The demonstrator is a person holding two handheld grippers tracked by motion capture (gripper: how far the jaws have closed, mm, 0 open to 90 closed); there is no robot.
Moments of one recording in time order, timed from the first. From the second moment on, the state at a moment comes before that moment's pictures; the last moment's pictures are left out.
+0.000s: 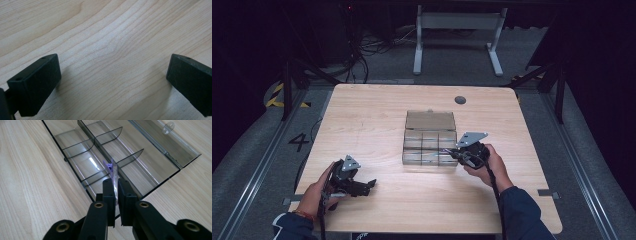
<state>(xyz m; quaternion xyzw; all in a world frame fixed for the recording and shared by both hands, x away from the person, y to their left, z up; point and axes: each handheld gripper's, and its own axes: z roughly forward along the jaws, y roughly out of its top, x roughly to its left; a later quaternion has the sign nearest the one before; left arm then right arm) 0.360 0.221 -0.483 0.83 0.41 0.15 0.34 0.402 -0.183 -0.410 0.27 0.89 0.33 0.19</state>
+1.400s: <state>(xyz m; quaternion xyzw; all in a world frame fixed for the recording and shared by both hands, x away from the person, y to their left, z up) 0.360 0.221 -0.483 0.83 0.41 0.15 0.34 0.406 -0.183 -0.419 0.29 0.88 0.32 0.18</state>
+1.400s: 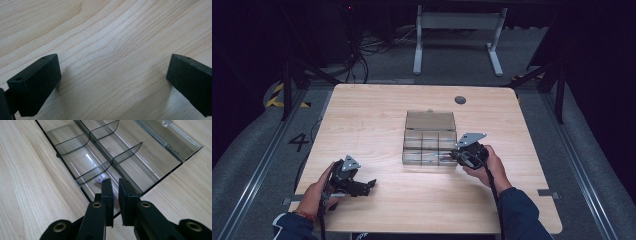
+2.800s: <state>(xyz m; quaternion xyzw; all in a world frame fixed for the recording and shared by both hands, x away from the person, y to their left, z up) 0.360 0.221 -0.483 0.83 0.41 0.15 0.34 0.382 -0.219 -0.398 0.28 0.89 0.28 0.22</state>
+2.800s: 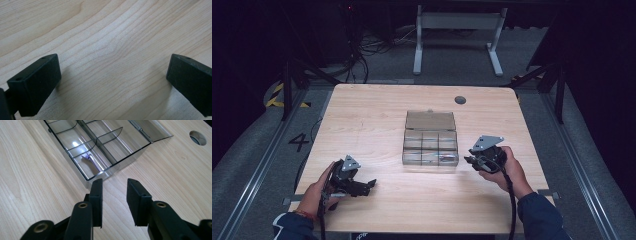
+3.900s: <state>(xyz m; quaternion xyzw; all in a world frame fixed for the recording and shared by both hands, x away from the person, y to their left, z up) 0.359 0.221 -0.483 0.83 0.41 0.15 0.34 0.353 -0.254 -0.406 0.28 0.90 0.24 0.23</state>
